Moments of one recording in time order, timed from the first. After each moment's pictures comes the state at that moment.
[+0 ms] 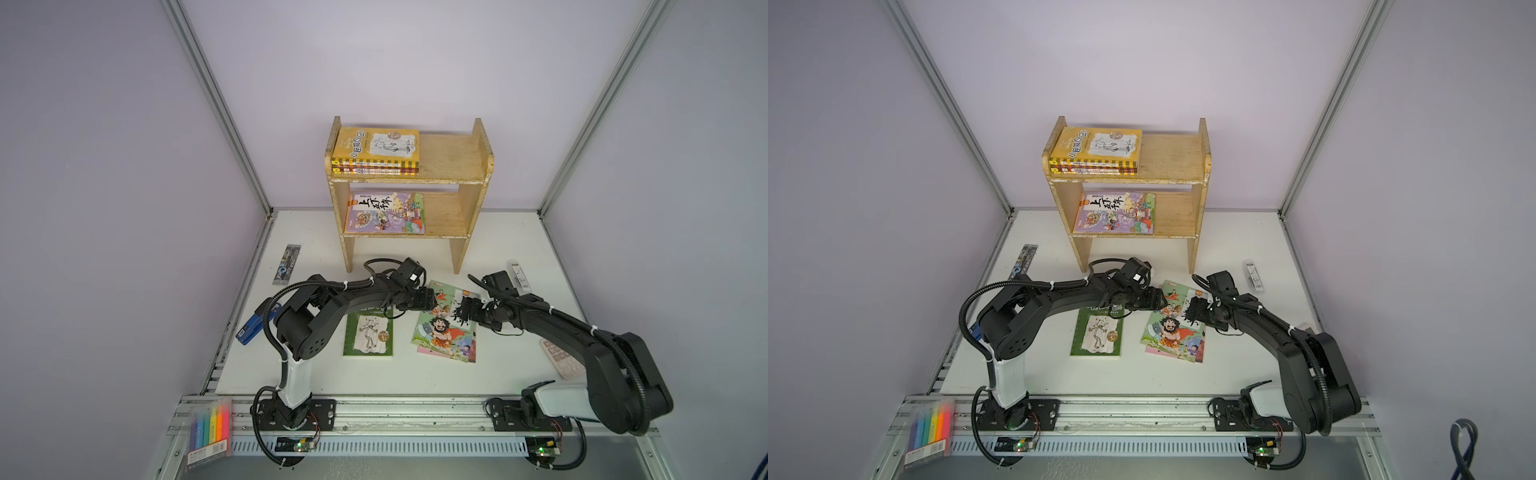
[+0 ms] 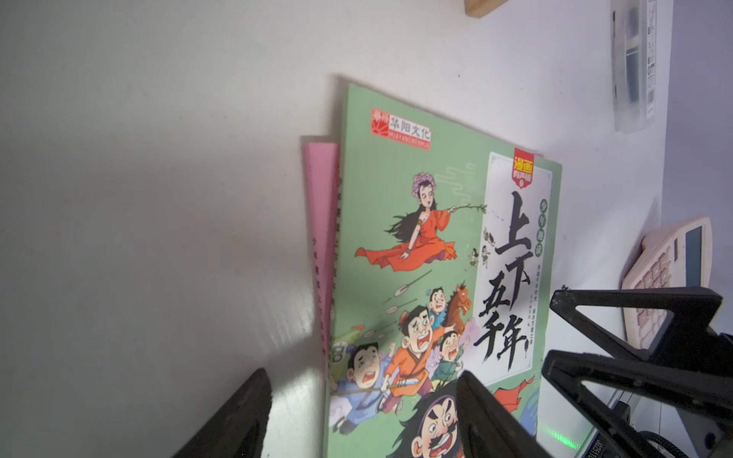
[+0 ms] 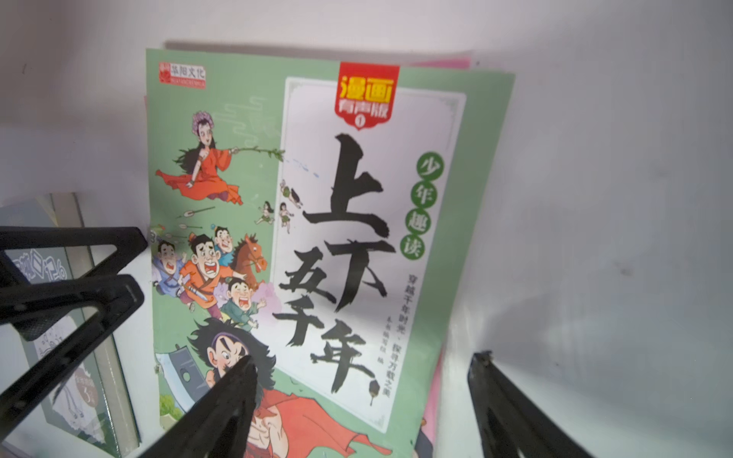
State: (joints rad) left arm -0.76 1.94 1.18 -0.13 0.25 -0.66; right arm 0.29 1.36 0.64 -0.43 -0.25 0.59
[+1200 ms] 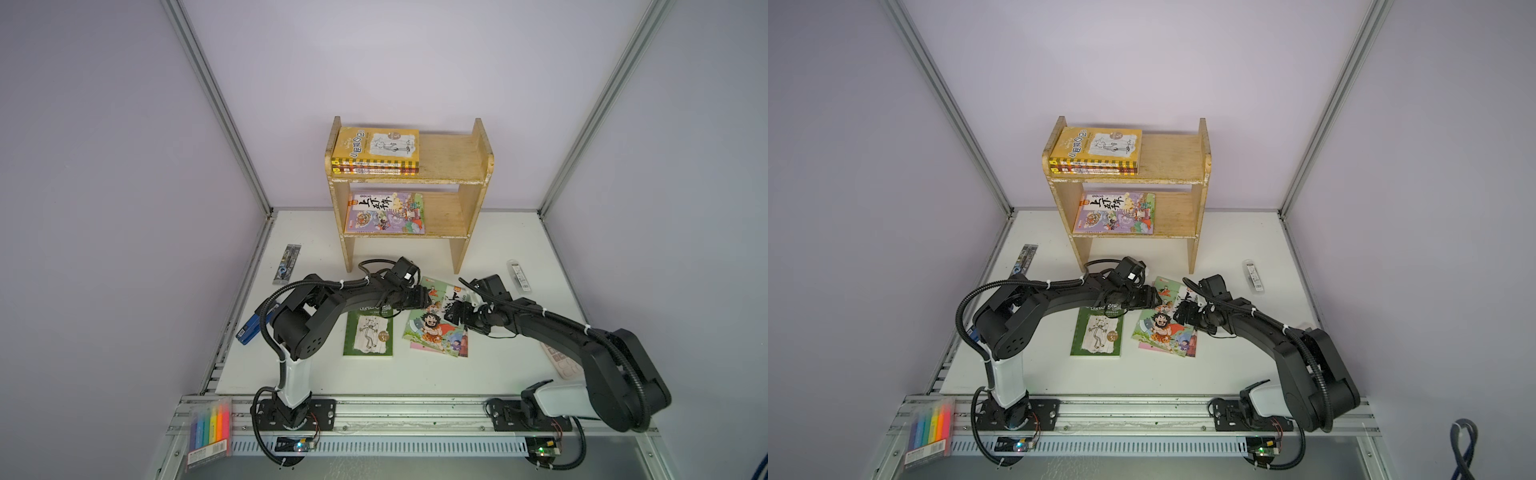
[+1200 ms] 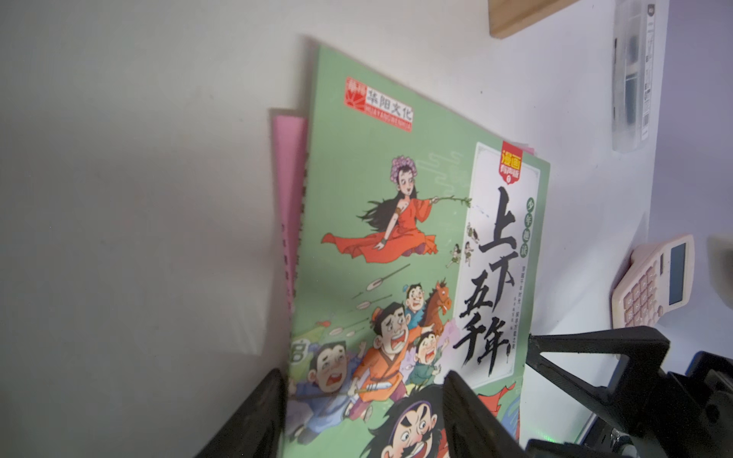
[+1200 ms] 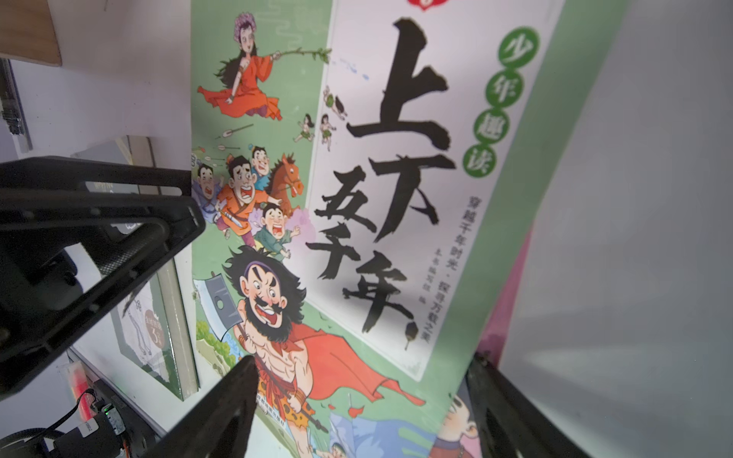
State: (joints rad) left arm -0.72 1.93 1.13 -0.09 0.28 -0.69; right arm 0.36 1.39 0.61 -0.32 -0.38 0.64
